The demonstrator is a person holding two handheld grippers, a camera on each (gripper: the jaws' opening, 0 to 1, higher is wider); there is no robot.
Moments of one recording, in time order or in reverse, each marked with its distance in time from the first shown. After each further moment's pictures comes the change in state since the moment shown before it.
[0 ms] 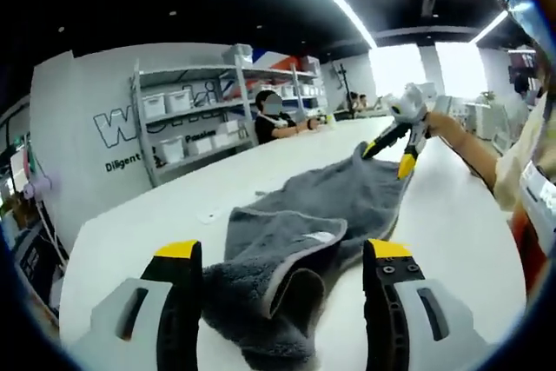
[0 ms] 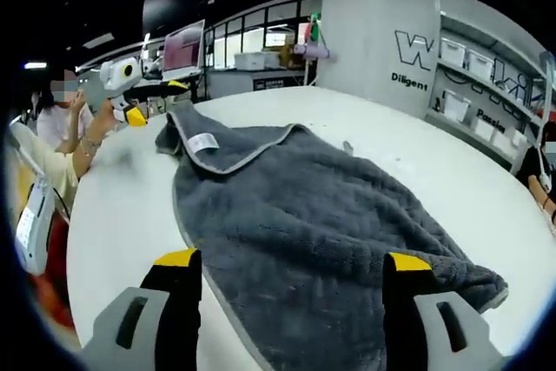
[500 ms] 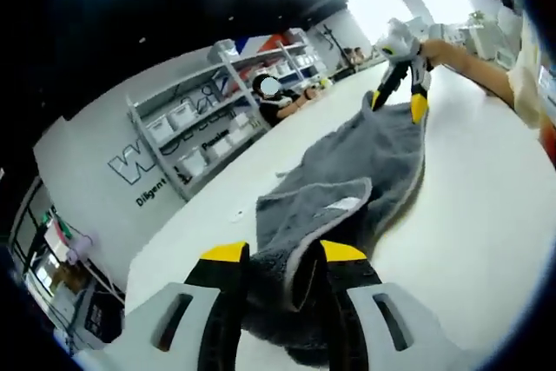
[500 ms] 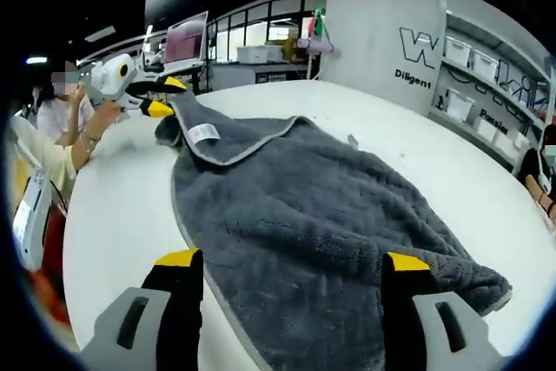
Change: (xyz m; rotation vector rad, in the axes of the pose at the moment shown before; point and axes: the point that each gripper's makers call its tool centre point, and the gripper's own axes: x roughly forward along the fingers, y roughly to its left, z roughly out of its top) left arm 0.009 0.012 -0.012 0.343 0.129 0.153; right arm 0.004 -0.003 -0.004 -0.019 0.027 0.003
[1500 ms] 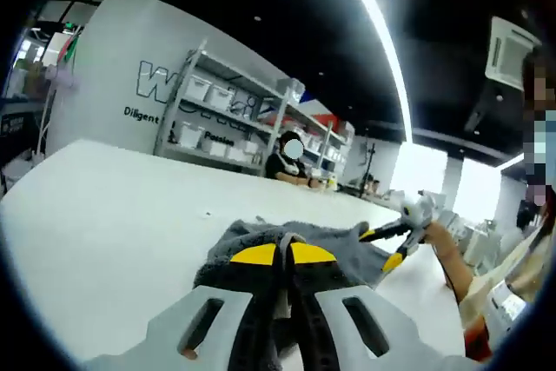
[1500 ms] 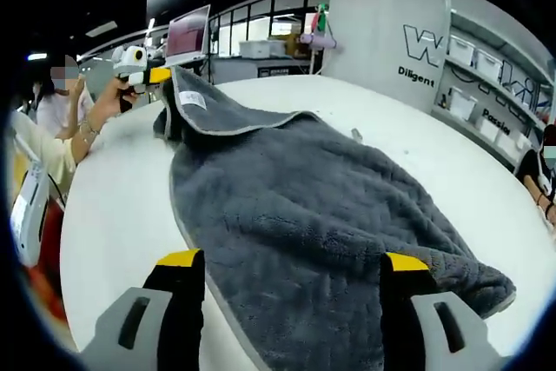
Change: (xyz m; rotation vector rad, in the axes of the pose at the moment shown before) left arm -0.020 0.035 0.007 -0.931 -0.316 -0.131; right arm 0.004 0.000 -0.002 -0.012 0.024 0.005
